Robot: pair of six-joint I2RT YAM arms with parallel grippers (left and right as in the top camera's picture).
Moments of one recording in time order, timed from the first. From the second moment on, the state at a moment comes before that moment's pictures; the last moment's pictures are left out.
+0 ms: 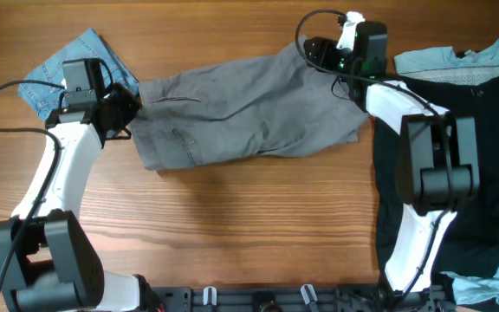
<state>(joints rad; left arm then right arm) 0.12 1.63 1.11 -0.47 0.09 -0.65 0.09 2.18 1.37 0.26 -0.33 0.33</state>
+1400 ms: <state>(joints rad) 0.11 1.63 1.11 -0.40 0.10 -0.64 -0.02 1.97 1.38 -0.16 -0.35 0.26</state>
